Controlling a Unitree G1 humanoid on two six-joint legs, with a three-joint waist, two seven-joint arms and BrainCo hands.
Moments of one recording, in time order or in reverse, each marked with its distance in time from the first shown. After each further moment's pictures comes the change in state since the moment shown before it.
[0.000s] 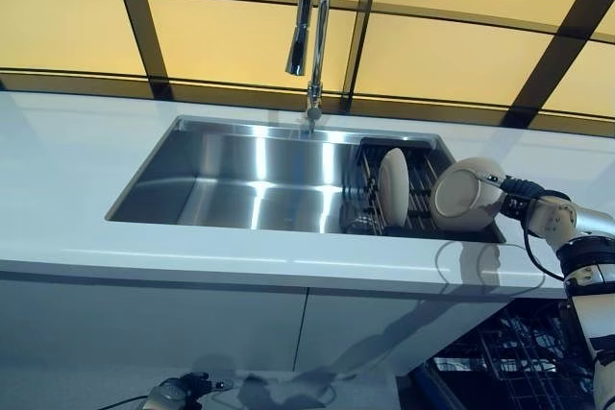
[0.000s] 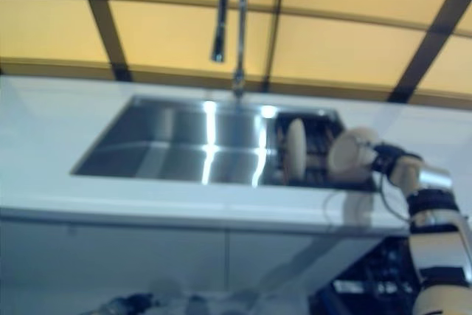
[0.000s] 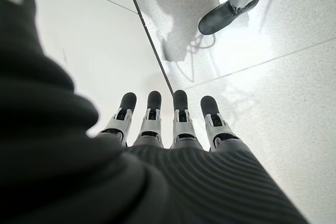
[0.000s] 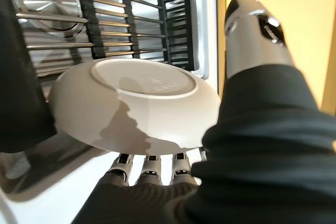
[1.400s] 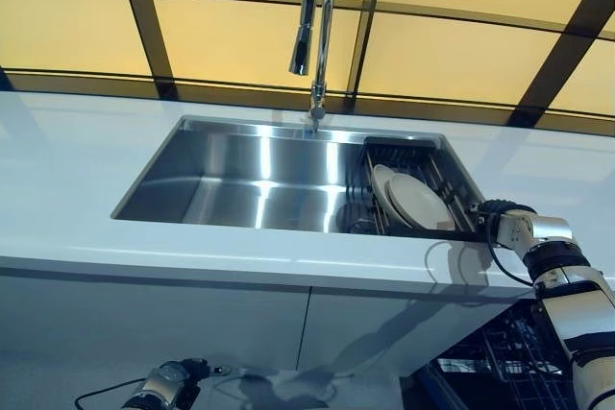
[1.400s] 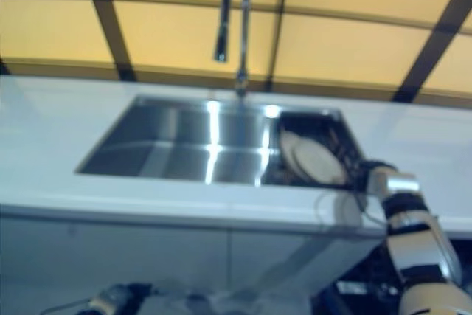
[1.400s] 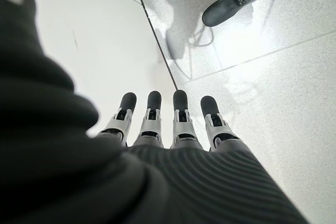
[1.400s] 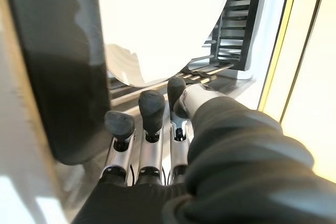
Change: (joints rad) left arm -0.073 0.025 -0.020 0.000 -0.015 0.050 -0.032; right arm -0.001 0.106 0.091 0.017 -0.171 -0.032 -0.180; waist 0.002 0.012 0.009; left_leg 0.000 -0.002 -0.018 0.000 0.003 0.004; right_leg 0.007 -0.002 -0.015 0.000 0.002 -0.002
